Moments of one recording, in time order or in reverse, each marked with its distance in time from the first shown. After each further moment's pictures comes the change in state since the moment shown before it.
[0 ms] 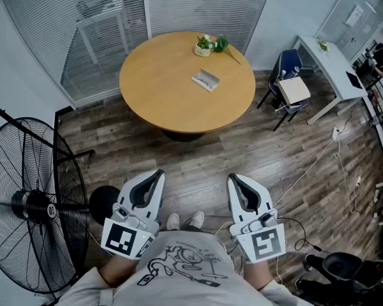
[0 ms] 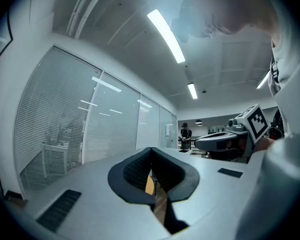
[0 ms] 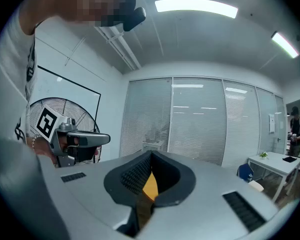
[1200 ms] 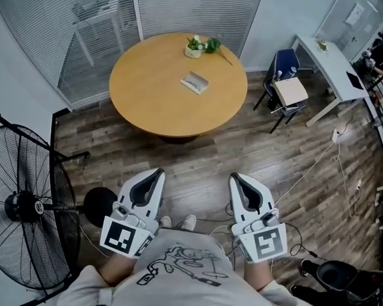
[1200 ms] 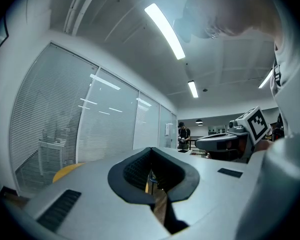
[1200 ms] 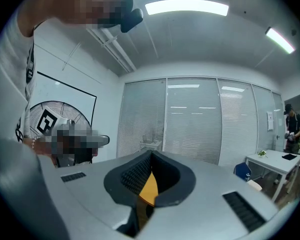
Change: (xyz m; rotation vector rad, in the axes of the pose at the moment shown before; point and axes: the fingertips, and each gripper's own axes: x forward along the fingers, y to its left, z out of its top) left arm 0.078 -0.064 -0.018 -0.013 0.004 0.001; right arm -0.030 -0.099 -0.023 -0.014 0.017 0.023
